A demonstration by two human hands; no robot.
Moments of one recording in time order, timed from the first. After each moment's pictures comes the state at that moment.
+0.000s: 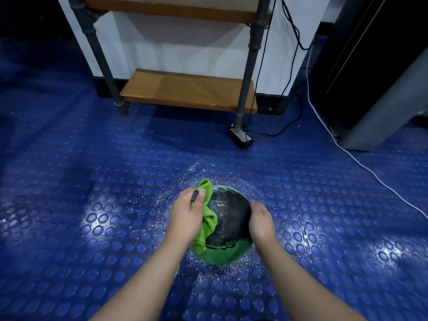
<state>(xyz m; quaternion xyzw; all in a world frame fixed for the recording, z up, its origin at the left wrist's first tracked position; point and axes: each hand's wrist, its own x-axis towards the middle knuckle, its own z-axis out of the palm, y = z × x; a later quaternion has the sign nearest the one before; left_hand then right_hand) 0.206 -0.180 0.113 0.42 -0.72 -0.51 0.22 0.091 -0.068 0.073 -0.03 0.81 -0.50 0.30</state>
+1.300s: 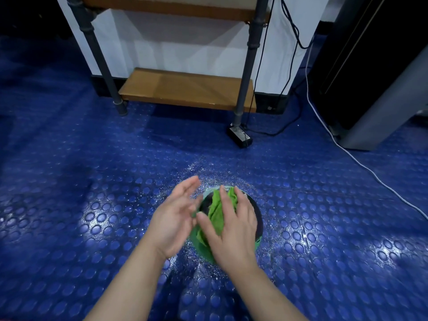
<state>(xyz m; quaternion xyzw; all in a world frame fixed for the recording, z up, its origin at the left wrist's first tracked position) 0.231 -0.182 0.139 0.28 -0.41 -0.84 0.20 0.158 -0.069 0.115 -0.37 0.88 -0.30 0.06</state>
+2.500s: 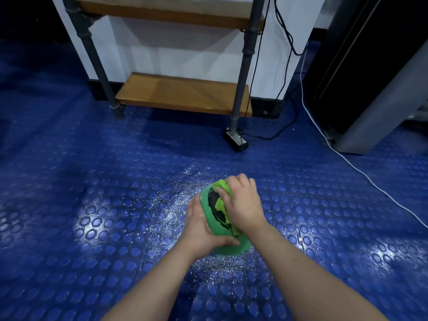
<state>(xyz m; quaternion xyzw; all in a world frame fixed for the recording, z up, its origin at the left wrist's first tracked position) 0.197 -0.160 0.073 0.34 -0.77 -0.53 0.08 0.071 -0.097 0.109 -0.43 0.87 -0.24 0.05</state>
